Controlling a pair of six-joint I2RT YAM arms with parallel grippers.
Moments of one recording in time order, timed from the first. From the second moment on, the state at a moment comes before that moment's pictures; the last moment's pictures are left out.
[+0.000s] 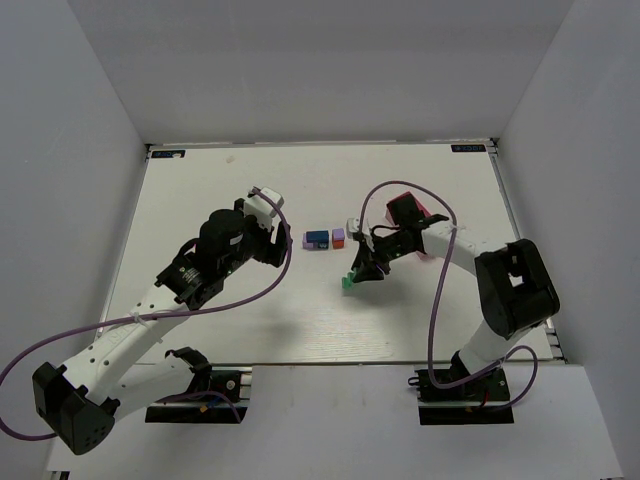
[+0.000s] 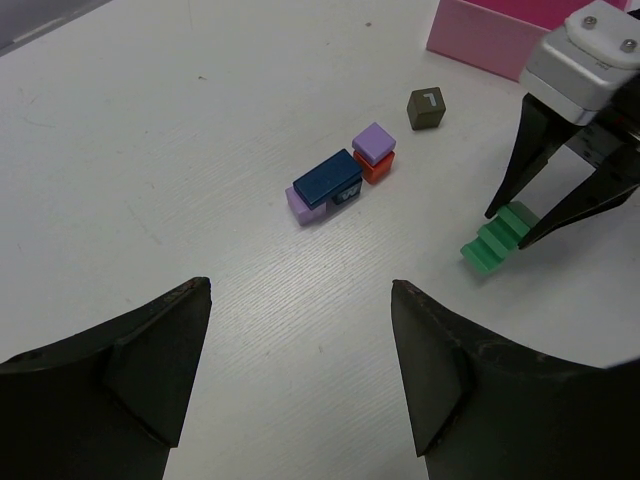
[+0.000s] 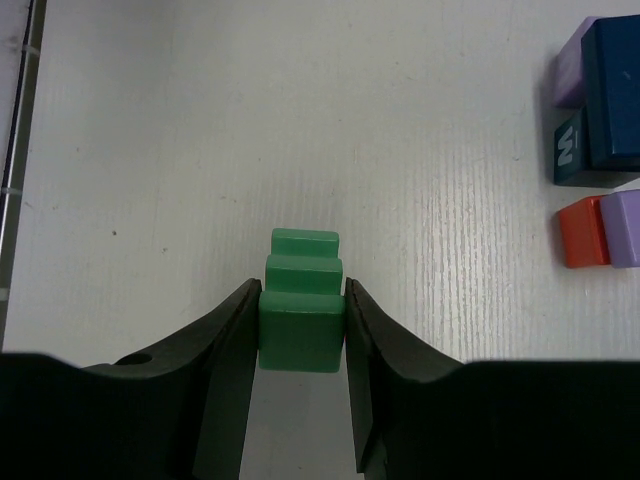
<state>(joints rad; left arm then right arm) -0.65 0.96 0.87 -0.29 -0.07 0.01 0.44 1.65 0.96 -0.45 -0.98 -0.93</state>
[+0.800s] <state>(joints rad) -0.65 0.96 0.87 -0.28 -0.06 0.01 0.48 1.72 1.02 -0.52 -0.91 -0.98</state>
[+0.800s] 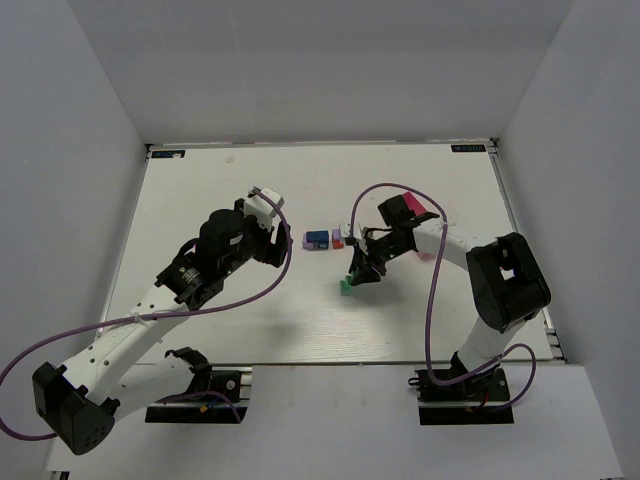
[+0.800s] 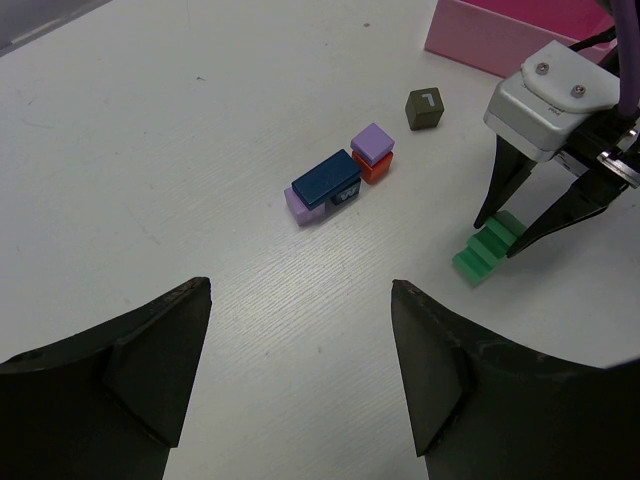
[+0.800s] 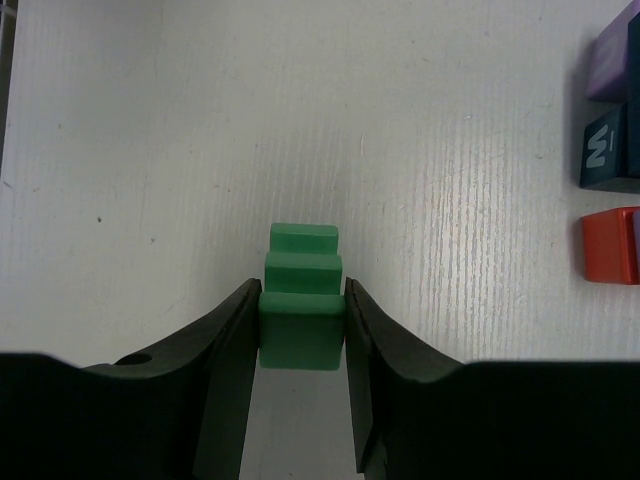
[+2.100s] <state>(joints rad) -0.65 0.96 0.87 -0.28 -0.06 0.01 0.55 1.72 1.01 -0.53 -0.70 -0.97</state>
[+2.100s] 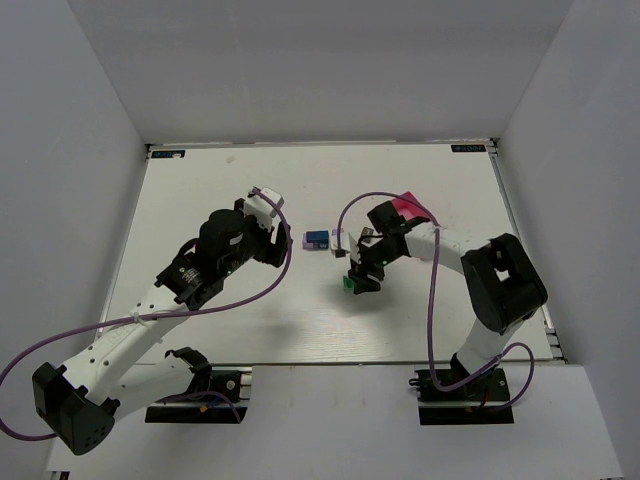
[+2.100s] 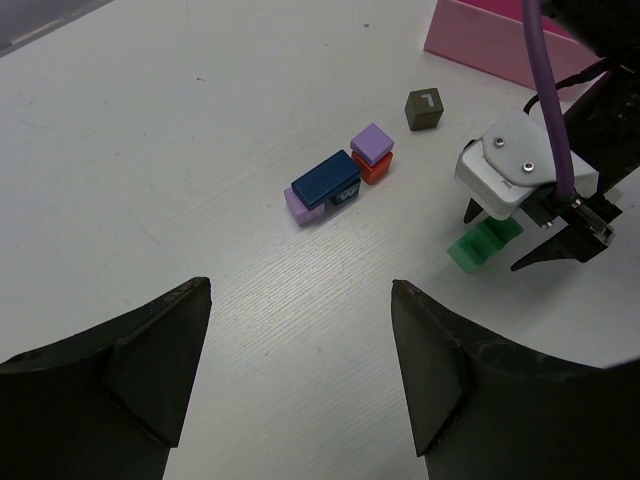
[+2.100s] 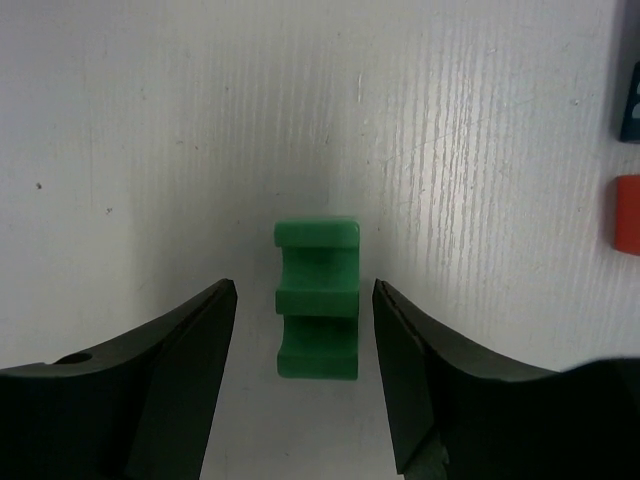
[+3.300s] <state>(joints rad) -0.65 0.95 0.87 -0.28 -0.06 0.01 0.60 1.71 1.36 -0.65 -0.57 -0.98</state>
